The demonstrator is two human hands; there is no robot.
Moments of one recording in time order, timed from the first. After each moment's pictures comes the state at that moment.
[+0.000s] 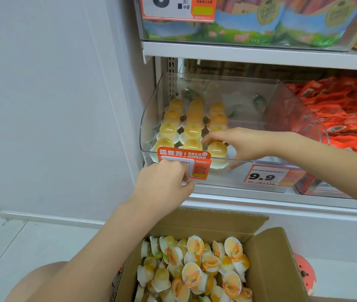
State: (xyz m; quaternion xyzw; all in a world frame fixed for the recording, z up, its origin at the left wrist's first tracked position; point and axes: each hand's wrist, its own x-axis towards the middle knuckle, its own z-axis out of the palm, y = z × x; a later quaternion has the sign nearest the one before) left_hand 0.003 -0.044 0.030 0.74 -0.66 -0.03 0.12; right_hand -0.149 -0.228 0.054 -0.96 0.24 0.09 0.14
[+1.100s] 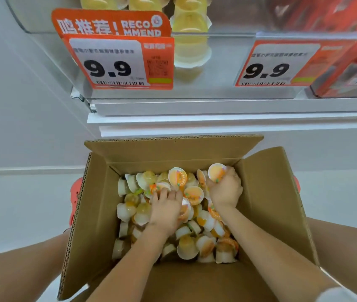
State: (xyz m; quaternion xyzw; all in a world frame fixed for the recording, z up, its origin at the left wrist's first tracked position) left_hand -0.068 -0.004 -0.287 0.68 -0.69 -0.17 -0.17; right_hand -0.205 -0.088 -0.296 -0.57 0.77 -0.17 0.22
